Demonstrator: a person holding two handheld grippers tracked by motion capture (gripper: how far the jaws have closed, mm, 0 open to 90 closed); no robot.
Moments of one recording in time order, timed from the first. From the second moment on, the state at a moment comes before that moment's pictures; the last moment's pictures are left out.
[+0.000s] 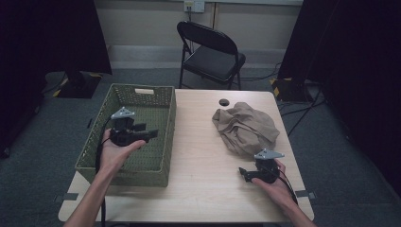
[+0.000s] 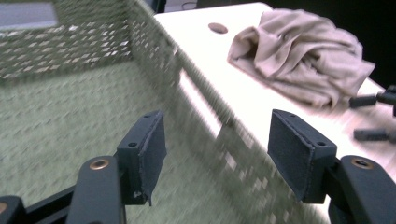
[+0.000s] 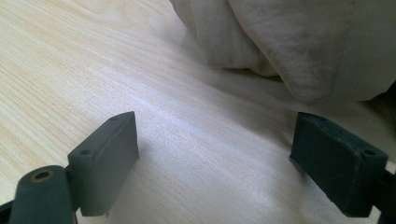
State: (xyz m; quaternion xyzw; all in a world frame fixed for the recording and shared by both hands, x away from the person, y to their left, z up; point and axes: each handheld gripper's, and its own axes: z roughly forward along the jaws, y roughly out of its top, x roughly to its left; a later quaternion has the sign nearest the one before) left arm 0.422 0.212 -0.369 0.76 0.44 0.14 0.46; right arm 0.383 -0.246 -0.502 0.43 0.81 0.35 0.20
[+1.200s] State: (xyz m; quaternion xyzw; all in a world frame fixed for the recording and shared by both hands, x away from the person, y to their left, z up) left arm 0.496 0.174 -0.407 0.77 0.47 0.10 0.41; right arm 0.382 -0.245 -0.502 0.42 0.81 0.35 0.19
